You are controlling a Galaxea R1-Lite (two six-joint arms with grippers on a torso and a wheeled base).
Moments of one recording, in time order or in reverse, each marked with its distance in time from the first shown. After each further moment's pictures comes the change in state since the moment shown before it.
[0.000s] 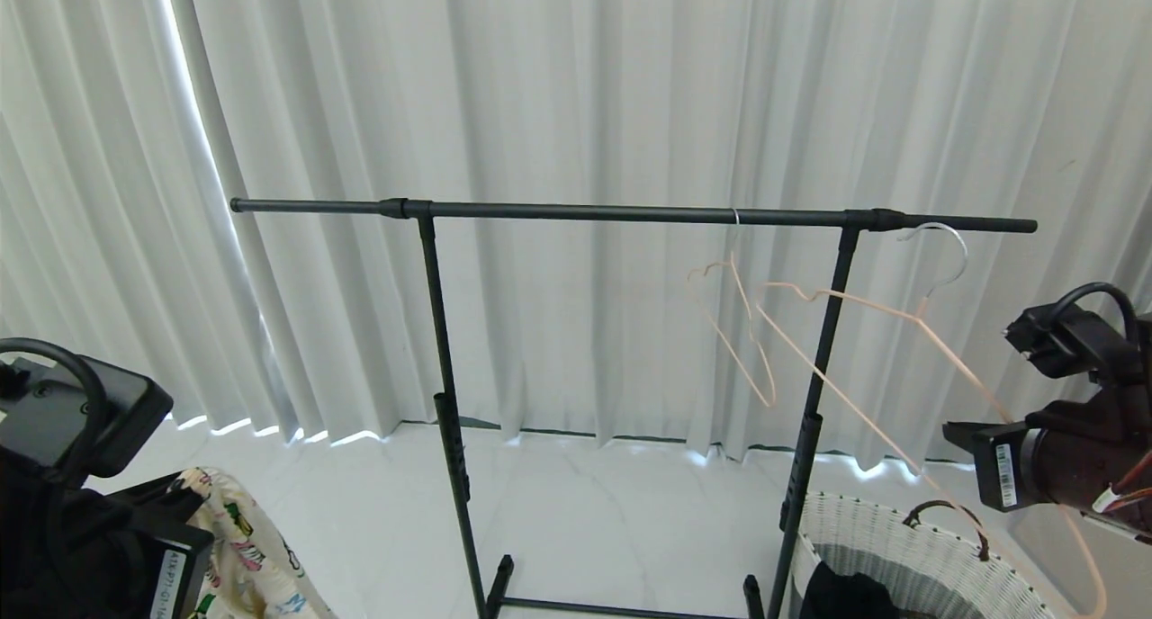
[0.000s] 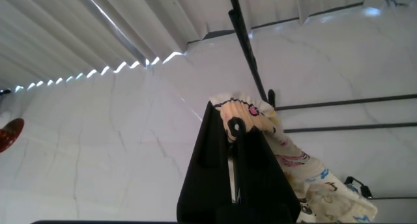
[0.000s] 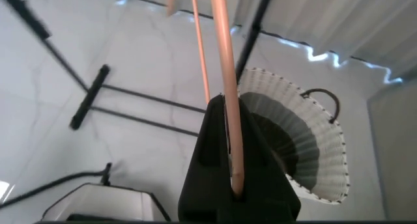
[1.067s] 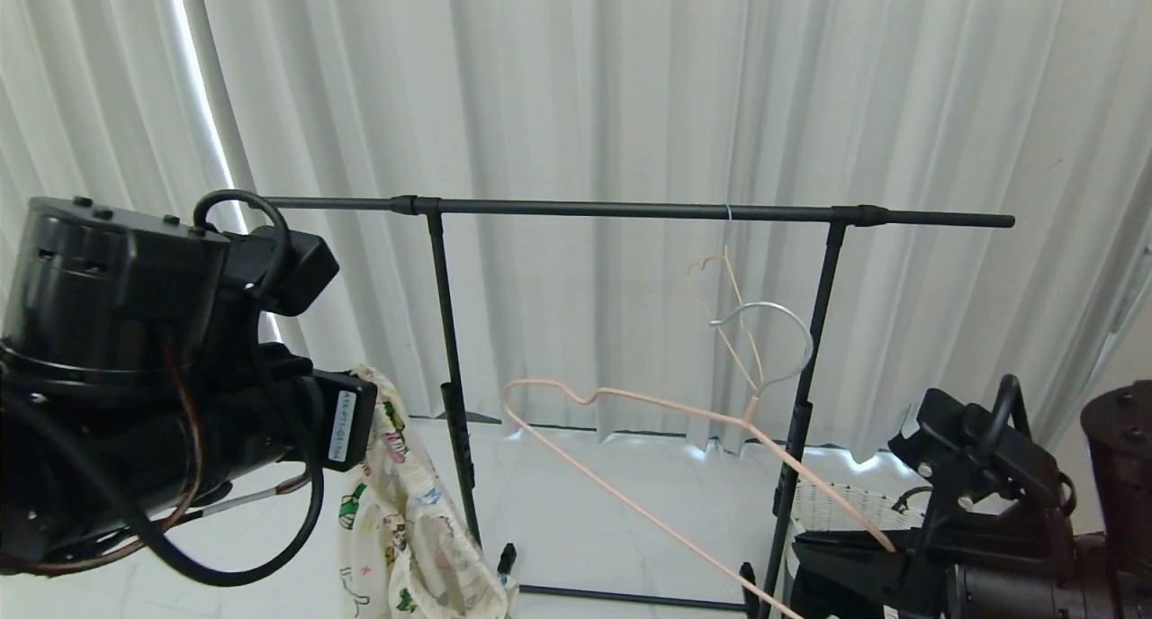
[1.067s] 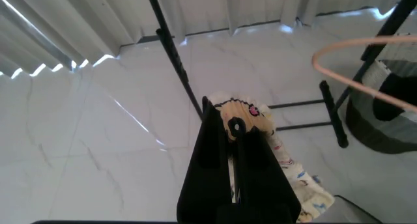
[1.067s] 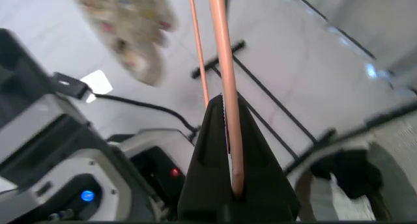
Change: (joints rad) left arm 0.041 0.330 -0.322 -0.013 -0.257 -0.137; right arm 0.470 0.016 0.071 -0.116 0.248 0.027
